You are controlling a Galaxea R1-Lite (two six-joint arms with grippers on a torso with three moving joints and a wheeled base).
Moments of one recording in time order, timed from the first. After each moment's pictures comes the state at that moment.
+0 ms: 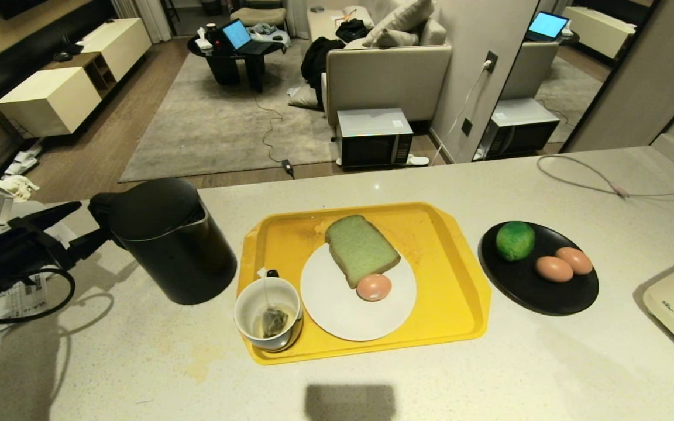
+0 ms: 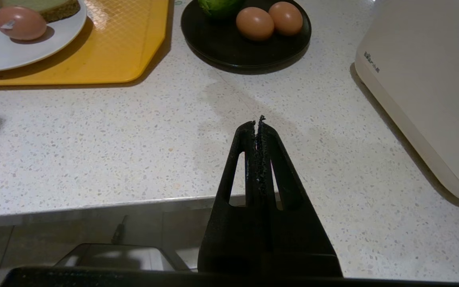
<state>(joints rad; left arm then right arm) 0.49 2.03 -0.78 -1.41 -0.95 0.04 -0.01 0.00 0.00 0.00 0.00 0.00</state>
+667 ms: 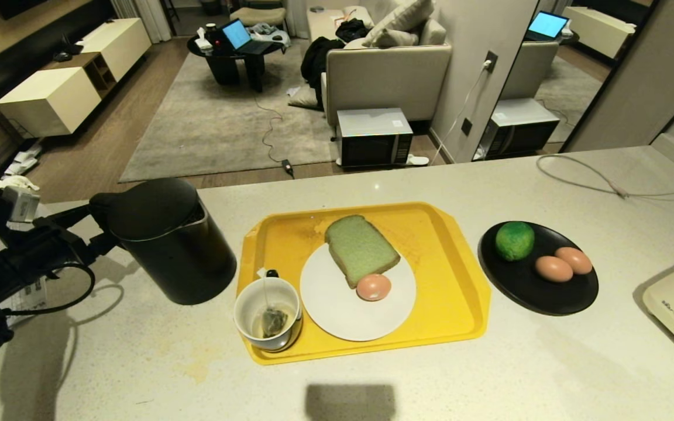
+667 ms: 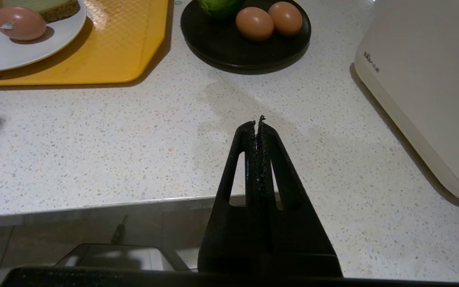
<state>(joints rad) 0.45 2.11 -0.87 -1.39 -0.91 0.03 -0.01 0.00 0.00 0.00 0.00 0.00</state>
